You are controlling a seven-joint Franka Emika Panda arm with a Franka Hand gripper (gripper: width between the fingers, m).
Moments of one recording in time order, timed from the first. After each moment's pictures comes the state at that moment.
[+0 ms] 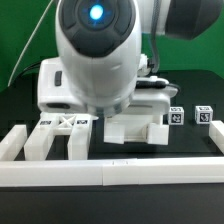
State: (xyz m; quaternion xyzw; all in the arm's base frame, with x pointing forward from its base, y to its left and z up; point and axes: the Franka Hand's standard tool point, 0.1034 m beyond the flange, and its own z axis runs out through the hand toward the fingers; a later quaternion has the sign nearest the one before) arm 0.549 -0.058 0.048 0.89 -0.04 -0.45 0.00
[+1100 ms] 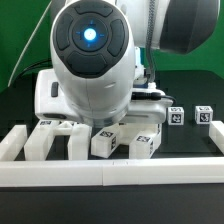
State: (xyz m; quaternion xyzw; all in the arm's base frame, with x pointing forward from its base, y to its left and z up) arm 0.547 -0.061 0.040 0.89 -0.04 -0.45 0.00
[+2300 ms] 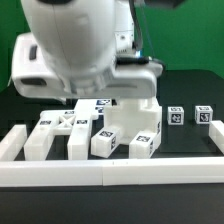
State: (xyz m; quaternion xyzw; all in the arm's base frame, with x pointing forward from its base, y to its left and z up) arm 0.571 -0.081 0.087 0.91 -0.03 -0.41 -0.01
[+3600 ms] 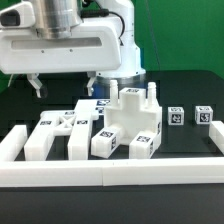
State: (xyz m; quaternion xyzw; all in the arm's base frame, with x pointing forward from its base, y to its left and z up) arm 0.537 -0.121 0.084 1.00 -0.04 -0.03 -0.01
